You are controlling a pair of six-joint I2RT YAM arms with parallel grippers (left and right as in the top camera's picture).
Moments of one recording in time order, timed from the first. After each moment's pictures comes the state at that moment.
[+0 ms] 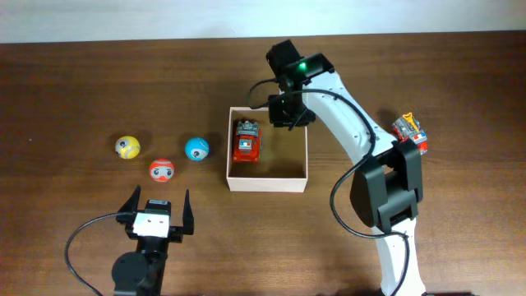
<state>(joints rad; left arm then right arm) -0.09 0.01 0.04 -0.13 -0.03 0.14 0.43 2.28 2.10 -1.21 -0.07 0.39</state>
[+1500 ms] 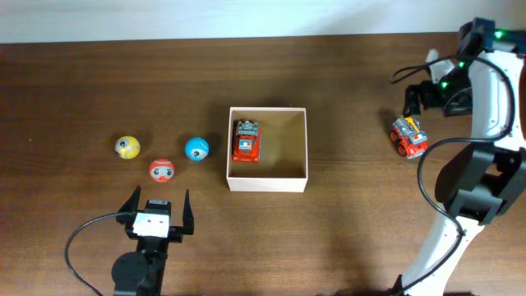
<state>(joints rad) -0.09 0.01 0.04 -0.13 -0.03 0.14 -0.29 2.26 2.17 -1.45 -0.11 -0.34</state>
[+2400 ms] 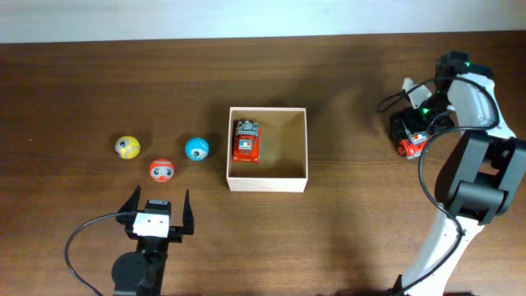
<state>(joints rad) -0.09 0.01 0.04 -0.13 -0.03 0.14 -0.29 2.26 1.85 -1.15 -0.11 -0.53</state>
